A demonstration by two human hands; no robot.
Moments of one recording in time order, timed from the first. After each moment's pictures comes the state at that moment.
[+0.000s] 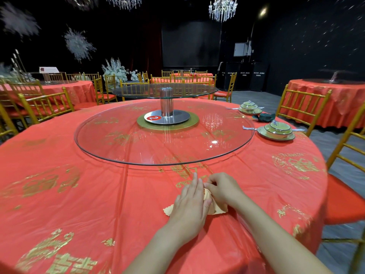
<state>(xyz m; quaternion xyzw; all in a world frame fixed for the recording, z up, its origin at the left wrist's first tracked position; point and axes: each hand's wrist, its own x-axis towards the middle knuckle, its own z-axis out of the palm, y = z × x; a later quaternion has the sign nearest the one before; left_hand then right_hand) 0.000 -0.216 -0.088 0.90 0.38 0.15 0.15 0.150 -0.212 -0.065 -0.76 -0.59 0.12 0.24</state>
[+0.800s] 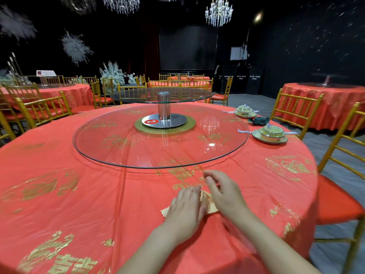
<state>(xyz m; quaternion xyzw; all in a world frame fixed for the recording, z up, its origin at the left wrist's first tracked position) -0.005 -0.214 -0.092 0.91 0.36 0.16 0.11 0.136 -0.252 -0.065 -0.63 -0.59 0.05 0.50</state>
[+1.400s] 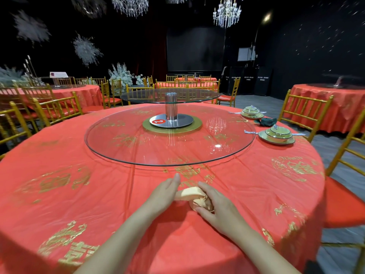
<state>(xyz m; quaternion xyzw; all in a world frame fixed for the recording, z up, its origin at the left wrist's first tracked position) -0.049 -0.177 -0.062 0.76 0.46 0.27 0.37 0.119 -0.265 -0.103 -0.60 -0.71 0.04 0.37</state>
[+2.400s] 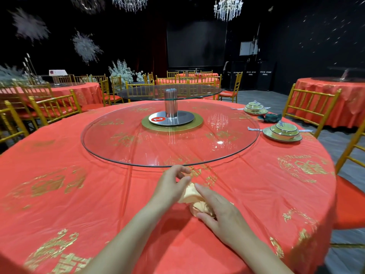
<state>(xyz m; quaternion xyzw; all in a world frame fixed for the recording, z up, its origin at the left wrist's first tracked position) -0.020 -0.160 -0.053 0.76 0.42 0.38 0.32 0.117 -0.265 -0.104 -0.59 -0.73 0.00 0.36</state>
